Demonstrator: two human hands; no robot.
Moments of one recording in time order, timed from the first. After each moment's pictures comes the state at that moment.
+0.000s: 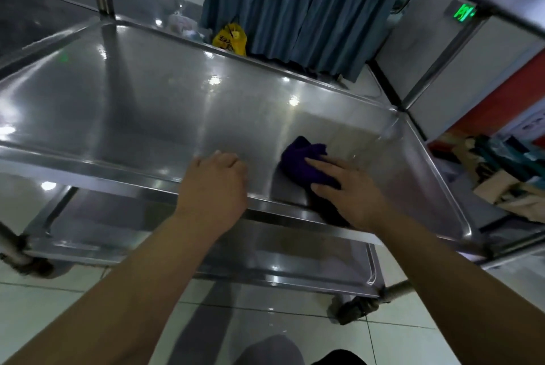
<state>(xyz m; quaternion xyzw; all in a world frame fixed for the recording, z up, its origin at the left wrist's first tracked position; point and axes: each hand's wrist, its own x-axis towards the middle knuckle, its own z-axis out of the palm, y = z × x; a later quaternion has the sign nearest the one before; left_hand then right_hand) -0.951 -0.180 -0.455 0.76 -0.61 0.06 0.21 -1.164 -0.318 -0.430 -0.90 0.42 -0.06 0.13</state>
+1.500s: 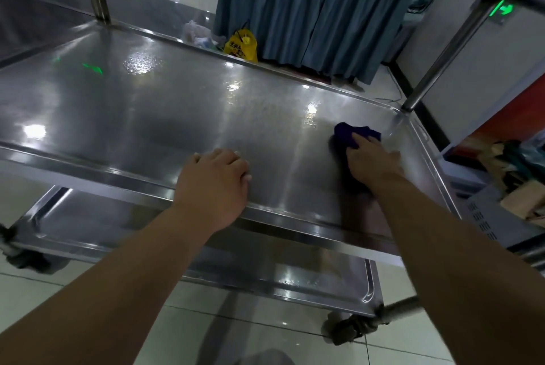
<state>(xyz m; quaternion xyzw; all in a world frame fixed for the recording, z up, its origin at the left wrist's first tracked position) -1.006 -0.227 -0.453 0.79 -0.59 0.06 0.15 -1.200 -0.445 -0.431 -0.78 0.62 0.01 0.07</state>
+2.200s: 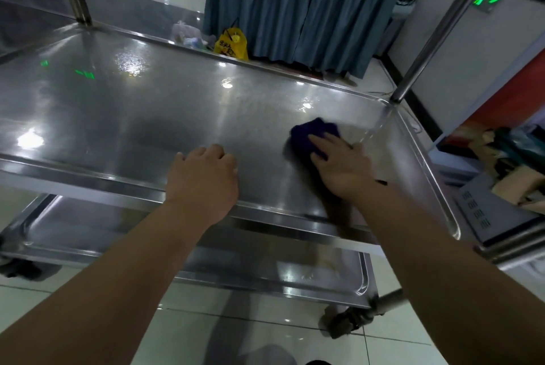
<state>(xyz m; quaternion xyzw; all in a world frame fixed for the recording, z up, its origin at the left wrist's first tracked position) -1.016 -0.235 -0.447 0.83 -0.55 0.07 0.09 -1.198 -0.411 -0.444 -0.88 0.47 -0.04 0.04</state>
